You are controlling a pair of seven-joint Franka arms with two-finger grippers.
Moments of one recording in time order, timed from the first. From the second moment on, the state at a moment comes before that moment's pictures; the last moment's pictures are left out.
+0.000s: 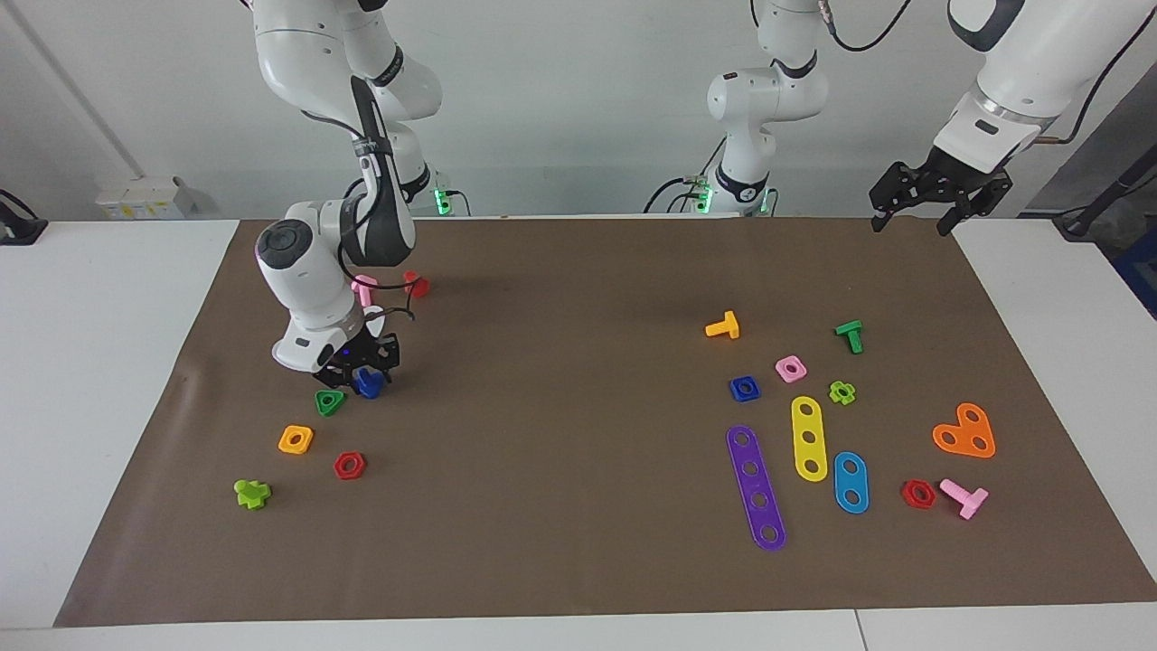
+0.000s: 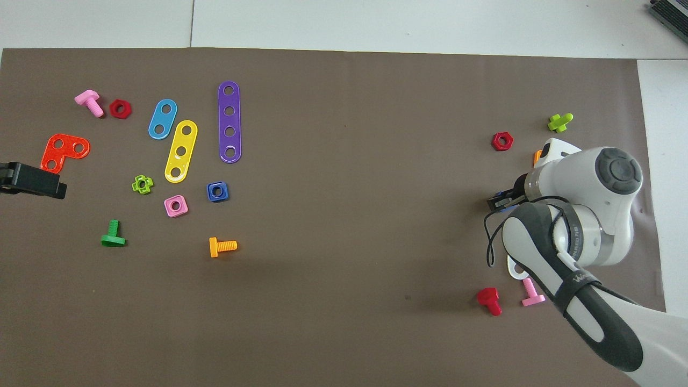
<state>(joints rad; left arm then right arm) 0.02 -0.03 -0.02 -1.57 -0.03 1.49 0.13 0.06 0.20 -0.02 -2.17 0.06 2.41 -0.39</state>
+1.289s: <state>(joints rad) 0.02 -0.03 -0.02 -1.57 -0.03 1.49 0.13 0.04 0.19 -0.02 -2.18 0.06 2.41 -0.43</state>
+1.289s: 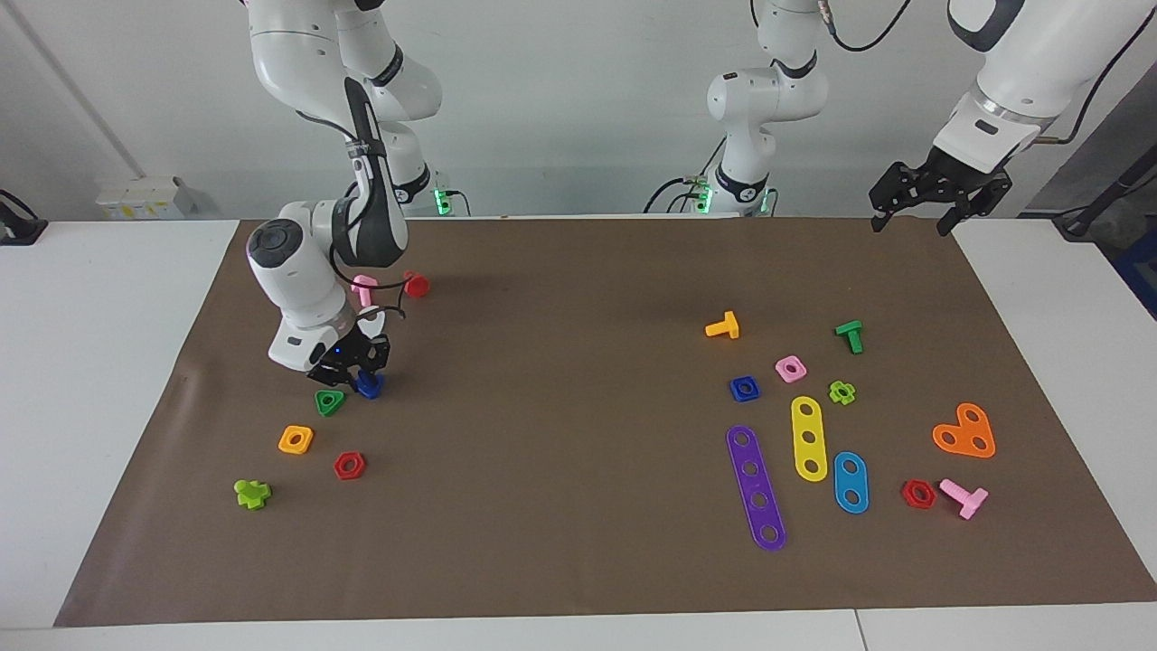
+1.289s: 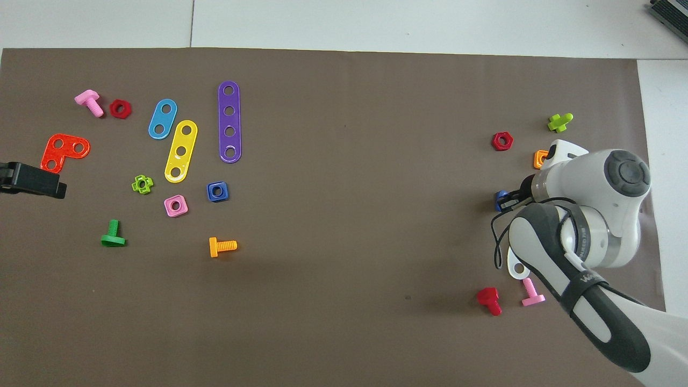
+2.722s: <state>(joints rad) 0.02 -0.03 -0.02 -1.57 -0.03 1.49 0.13 0.58 0.60 0.02 -1.48 0.04 2.25 0.62</state>
